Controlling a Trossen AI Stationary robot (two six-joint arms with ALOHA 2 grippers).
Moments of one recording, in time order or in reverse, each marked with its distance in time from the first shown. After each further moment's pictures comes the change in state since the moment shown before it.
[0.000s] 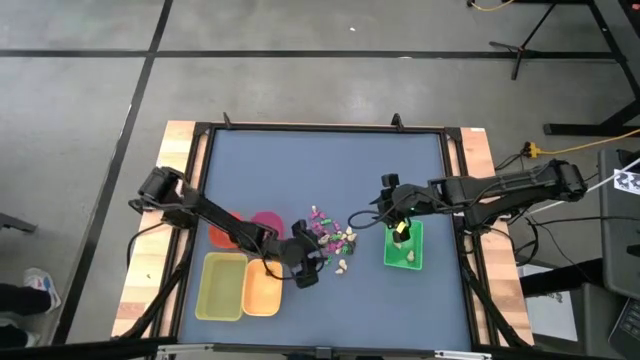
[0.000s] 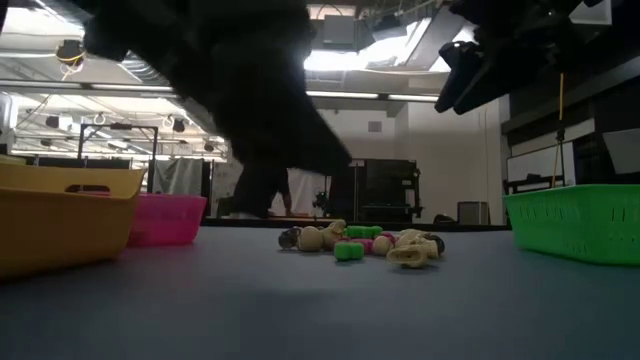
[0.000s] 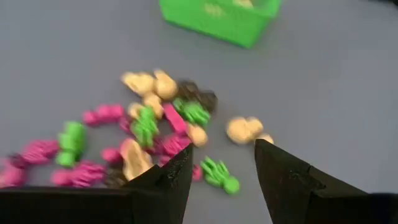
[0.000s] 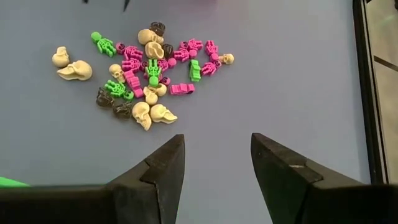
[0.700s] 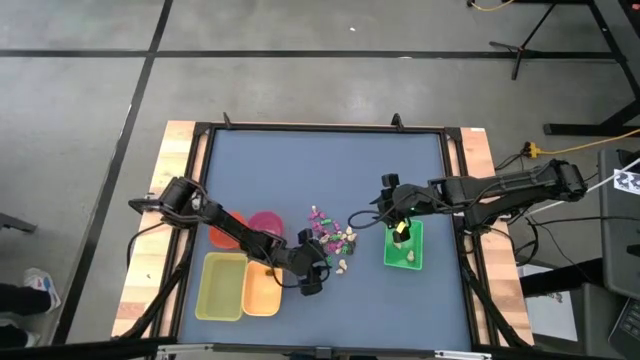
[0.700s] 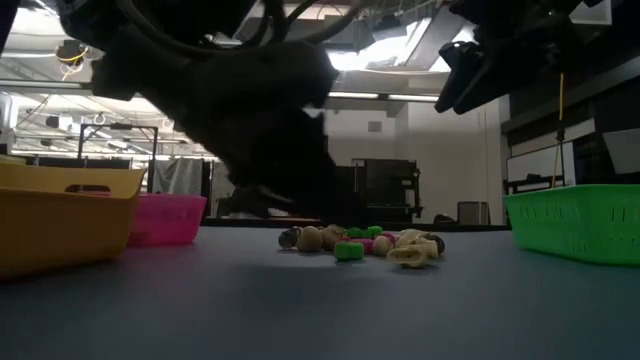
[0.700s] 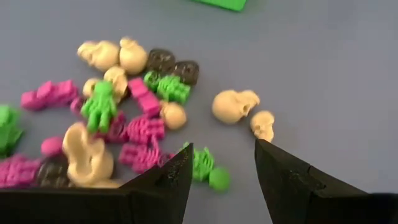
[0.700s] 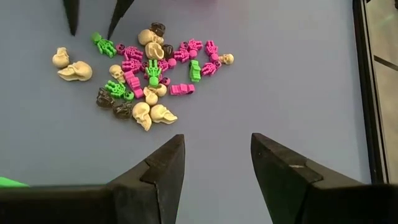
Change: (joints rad) left arm -0.012 0.163 0.062 0.092 0.008 0.048; right arm 0.000 0.000 0.000 -0.001 0.001 0.003
